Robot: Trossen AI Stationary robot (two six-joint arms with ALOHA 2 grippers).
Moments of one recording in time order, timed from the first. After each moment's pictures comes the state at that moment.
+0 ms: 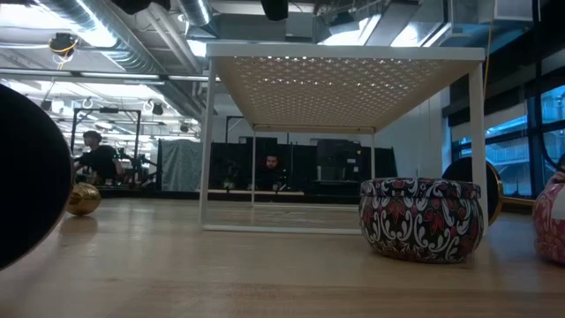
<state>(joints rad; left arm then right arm) -0.18 1.56 0.88 0.94 0.05 -0.59 0.47 1.48 0.94 0.54 0.54 -0.52</state>
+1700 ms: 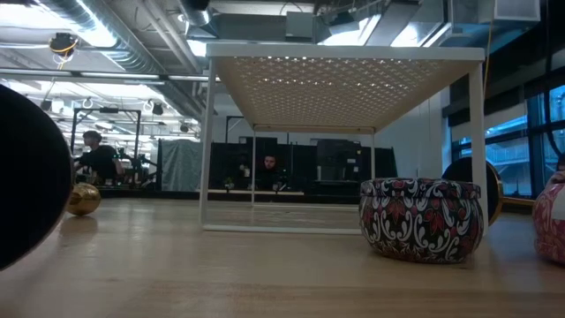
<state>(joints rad) -0.29 1.17 0.88 0.19 -0.32 -0.41 0.48 1.22 0.95 0.13 0.88 0.08</state>
